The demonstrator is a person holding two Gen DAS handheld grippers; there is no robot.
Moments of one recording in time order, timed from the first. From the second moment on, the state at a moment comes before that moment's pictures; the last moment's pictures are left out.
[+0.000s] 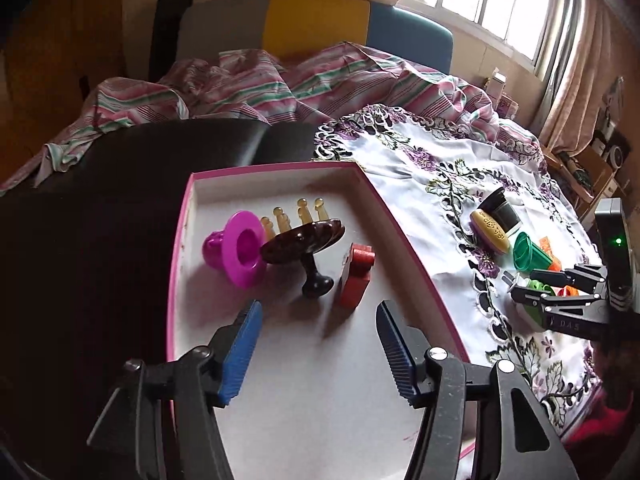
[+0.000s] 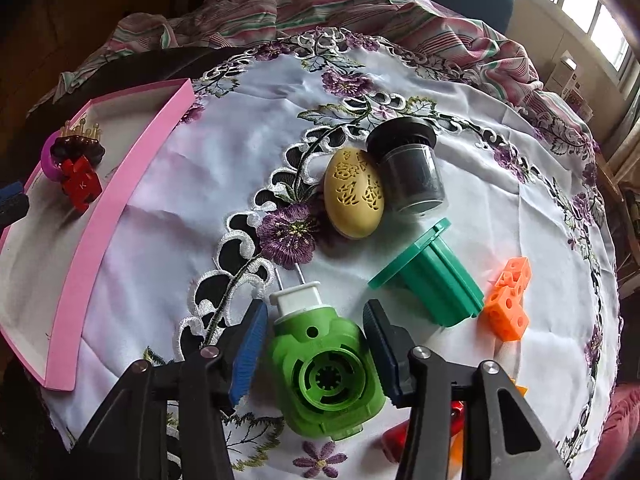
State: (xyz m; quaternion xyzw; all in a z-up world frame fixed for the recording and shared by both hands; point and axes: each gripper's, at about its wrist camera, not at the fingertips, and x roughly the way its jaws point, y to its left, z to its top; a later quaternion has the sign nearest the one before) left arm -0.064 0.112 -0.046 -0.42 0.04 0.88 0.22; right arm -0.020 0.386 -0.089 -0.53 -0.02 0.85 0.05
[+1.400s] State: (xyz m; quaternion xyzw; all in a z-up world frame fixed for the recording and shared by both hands) left arm -0.043 0.086 -0.046 -0.43 0.04 0.88 0.19; right arm -0.022 0.388 -0.095 -0.55 0.01 0.84 0.03
